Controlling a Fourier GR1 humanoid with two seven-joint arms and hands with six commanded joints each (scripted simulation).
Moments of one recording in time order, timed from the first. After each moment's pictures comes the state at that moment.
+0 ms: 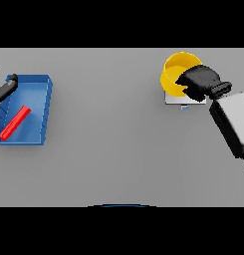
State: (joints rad) left arm -0.50 0.93 -0.55 -1.22 0.42 0.27 0.40; right arm -0.78 -0.52 0.43 -0.93 0.89 0.30 -0.18
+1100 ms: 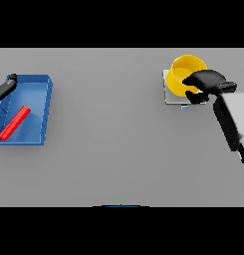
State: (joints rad) left arm -0.52 0.92 -0.55 -1.18 0.42 0.25 0.40; right arm -0.85 -0.46 0.33 -0.63 0.88 0.32 -0.23
